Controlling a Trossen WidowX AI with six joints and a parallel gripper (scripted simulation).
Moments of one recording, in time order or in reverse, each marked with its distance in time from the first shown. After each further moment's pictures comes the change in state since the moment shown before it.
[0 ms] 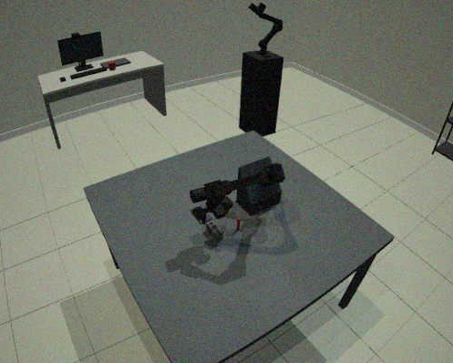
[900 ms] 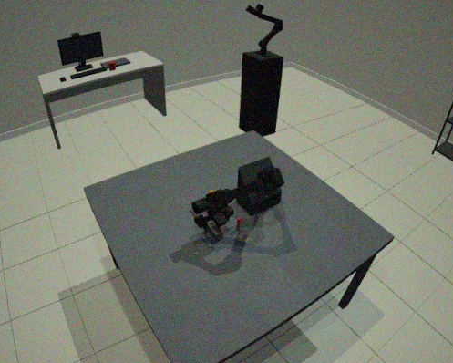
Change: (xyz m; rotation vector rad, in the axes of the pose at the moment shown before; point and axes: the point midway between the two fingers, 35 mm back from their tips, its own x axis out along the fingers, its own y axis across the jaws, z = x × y) arm 0.057 0.009 -0.001 0.005 -0.006 0.019
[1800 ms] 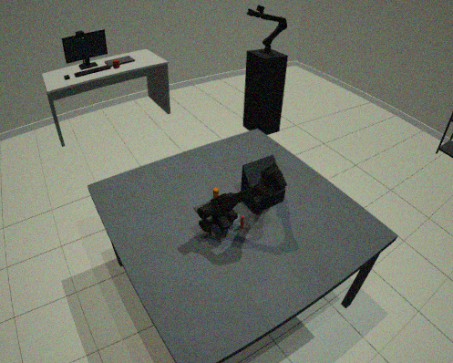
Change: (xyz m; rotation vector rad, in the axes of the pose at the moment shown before) arm 0.040 0.003 0.002 0.001 -0.008 0.004
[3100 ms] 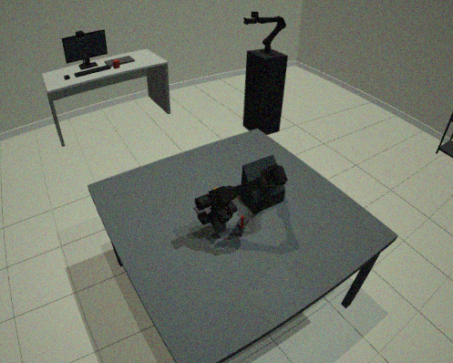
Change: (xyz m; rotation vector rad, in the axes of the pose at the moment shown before) arm -0.047 -0.004 -0.003 0.011 0.009 0.005
